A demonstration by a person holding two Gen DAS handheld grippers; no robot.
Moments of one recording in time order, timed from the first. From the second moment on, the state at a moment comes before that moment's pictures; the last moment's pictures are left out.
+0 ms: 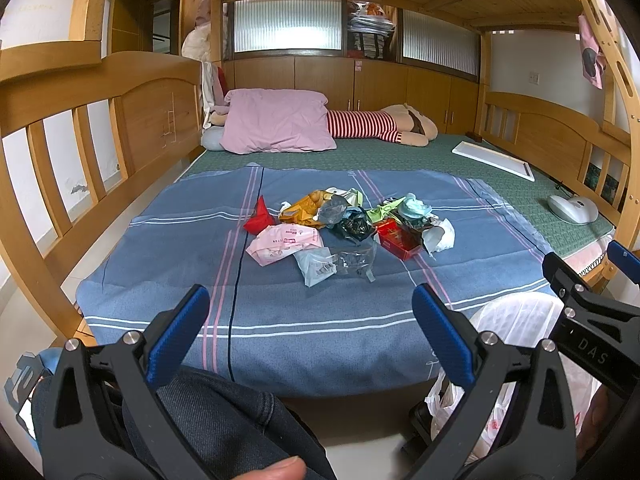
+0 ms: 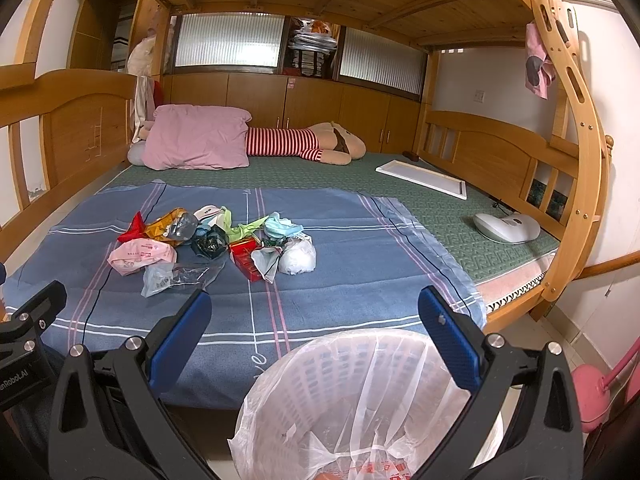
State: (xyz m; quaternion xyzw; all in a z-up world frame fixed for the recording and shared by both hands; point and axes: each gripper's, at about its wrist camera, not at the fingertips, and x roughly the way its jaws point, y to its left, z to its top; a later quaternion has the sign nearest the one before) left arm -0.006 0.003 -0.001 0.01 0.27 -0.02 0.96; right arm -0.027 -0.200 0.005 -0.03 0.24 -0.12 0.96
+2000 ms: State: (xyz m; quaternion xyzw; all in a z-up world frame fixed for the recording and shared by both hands) left arm -0.006 0.006 -0.002 0.00 0.27 -0.01 0.96; right arm -0.027 -0.200 0.004 -0.03 0.24 -0.12 0.96
